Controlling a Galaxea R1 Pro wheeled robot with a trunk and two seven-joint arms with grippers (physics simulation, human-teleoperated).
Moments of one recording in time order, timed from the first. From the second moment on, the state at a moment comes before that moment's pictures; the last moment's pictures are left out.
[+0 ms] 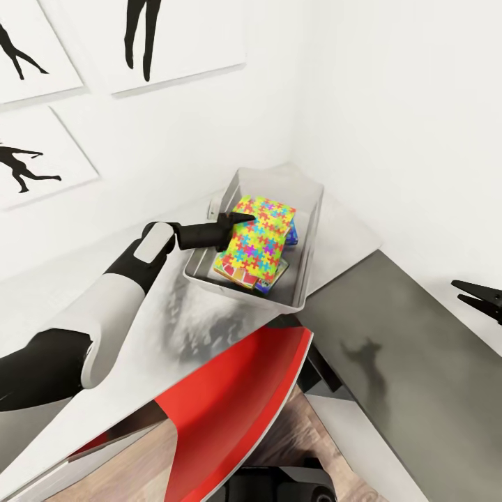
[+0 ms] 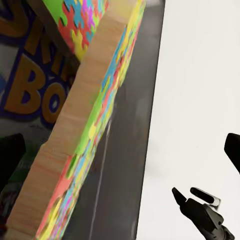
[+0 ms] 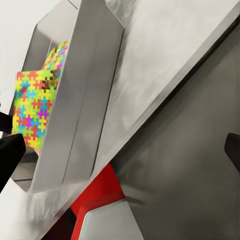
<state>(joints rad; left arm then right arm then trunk) -1.36 -0.03 -0.17 -0.57 1.09 0.97 -0.33 -0.33 -0.67 -0.54 -1.61 -1.19 1.04 0.45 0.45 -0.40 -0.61</state>
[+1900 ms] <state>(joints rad) -1.35 -0.01 0.02 -0.65 1.16 1.02 -0.30 -0.33 -0.67 -0.54 -1.61 -1.19 1.04 0.45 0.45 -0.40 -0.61</state>
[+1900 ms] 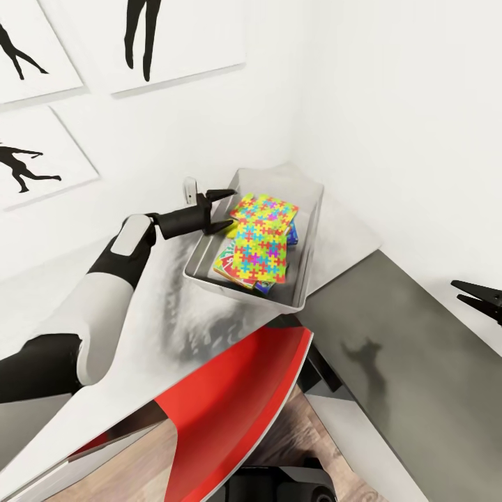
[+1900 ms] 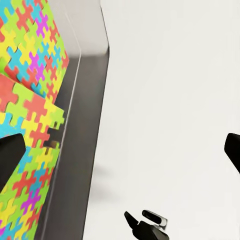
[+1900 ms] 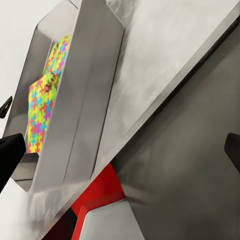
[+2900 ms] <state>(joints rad) -1.28 -0.01 0.03 -1.07 1.19 1.04 -0.25 -0.33 -0.65 -0.54 -1.61 -1.18 1.04 0.45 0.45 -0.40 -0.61</state>
